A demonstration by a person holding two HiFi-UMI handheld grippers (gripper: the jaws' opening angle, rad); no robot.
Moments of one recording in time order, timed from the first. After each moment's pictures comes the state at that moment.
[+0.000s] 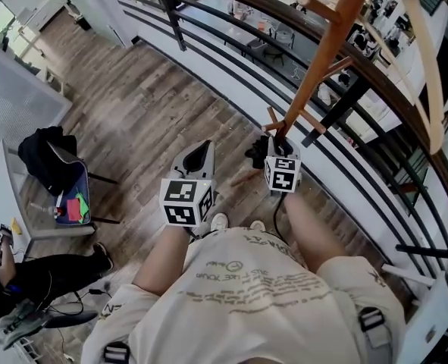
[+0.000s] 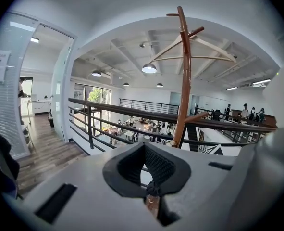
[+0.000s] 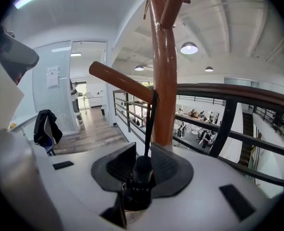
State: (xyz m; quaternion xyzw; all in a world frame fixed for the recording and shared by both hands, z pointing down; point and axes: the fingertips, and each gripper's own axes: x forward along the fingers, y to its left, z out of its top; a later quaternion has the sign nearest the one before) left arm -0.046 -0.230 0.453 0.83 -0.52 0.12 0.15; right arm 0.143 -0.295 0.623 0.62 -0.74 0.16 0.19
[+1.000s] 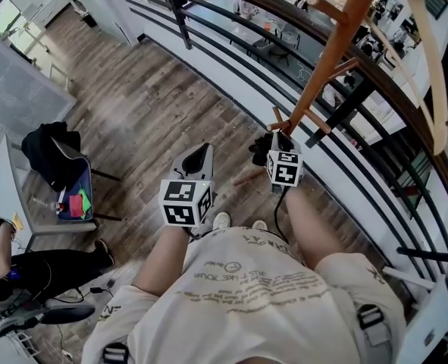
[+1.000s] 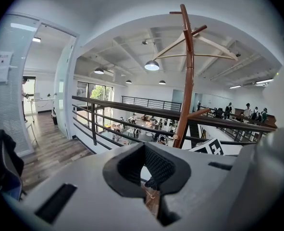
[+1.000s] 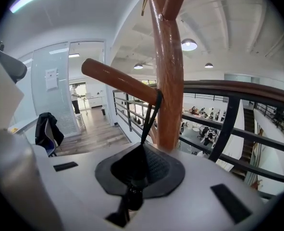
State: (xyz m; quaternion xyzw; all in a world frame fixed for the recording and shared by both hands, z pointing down) left arm -0.063 -0.222 0.465 0.82 -0.53 0.14 0.16; right arm 0.136 -0.308 0.625 0.62 -0.74 0.18 0.19
